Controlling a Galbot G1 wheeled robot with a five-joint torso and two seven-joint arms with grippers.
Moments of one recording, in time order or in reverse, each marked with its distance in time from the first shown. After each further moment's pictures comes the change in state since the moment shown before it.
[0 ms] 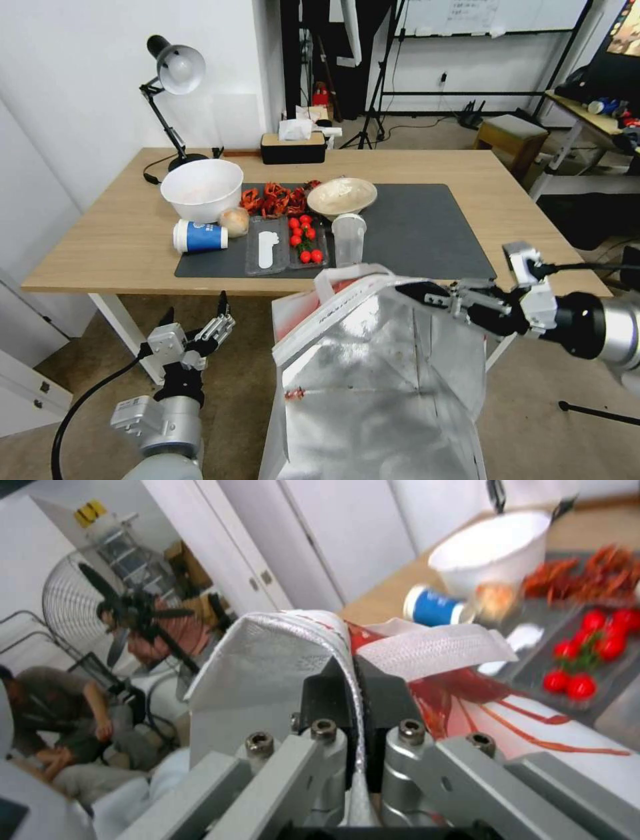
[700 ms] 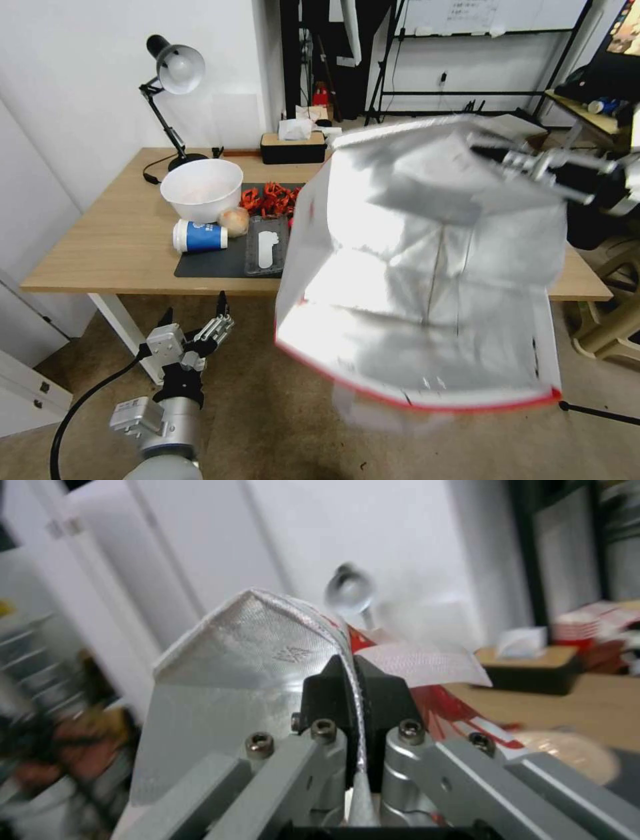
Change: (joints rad) left arm 0.007 -0.012 0.004 -0.005 0.013 0.000 -0.003; right arm 0.086 -0.087 0.231 -0.187 0.252 0.058 0.170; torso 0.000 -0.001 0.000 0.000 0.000
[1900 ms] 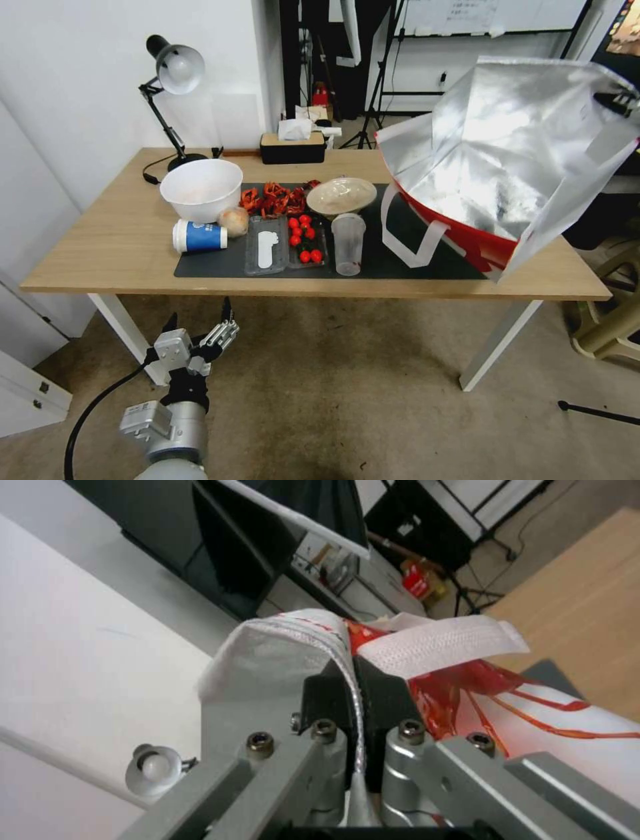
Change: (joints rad) left arm 0.007 -0.011 0.012 0.027 0.036 -0.006 -0.001; right arm 0.449 0.181 -0.382 -0.074 0.281 0.150 0.808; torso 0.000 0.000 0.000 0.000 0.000
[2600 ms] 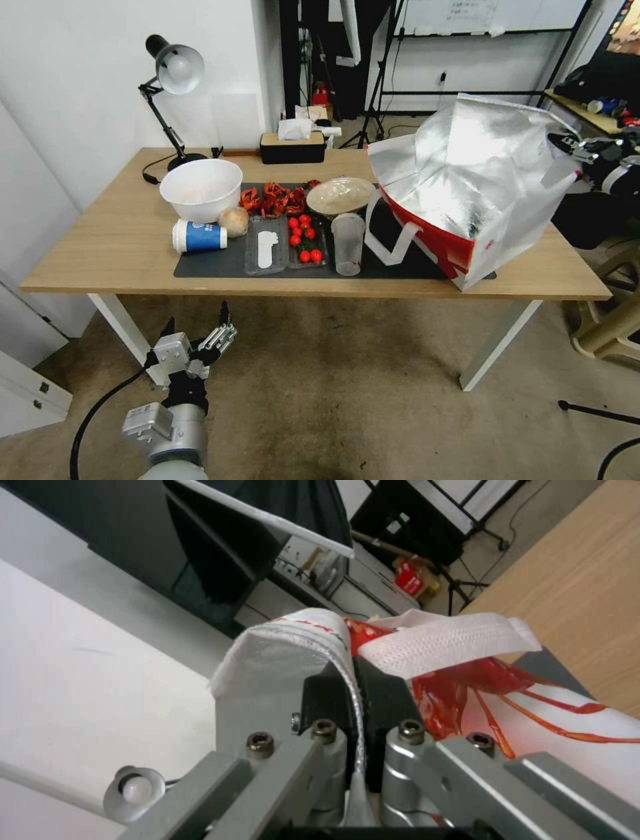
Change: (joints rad) left arm 0.001 -0.017 -0.003 0.021 0.016 -0.003 -0.003; right arm 0.216 0.138 -0.251 -0.099 -0.141 -0.011 -0.011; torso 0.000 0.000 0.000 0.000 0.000
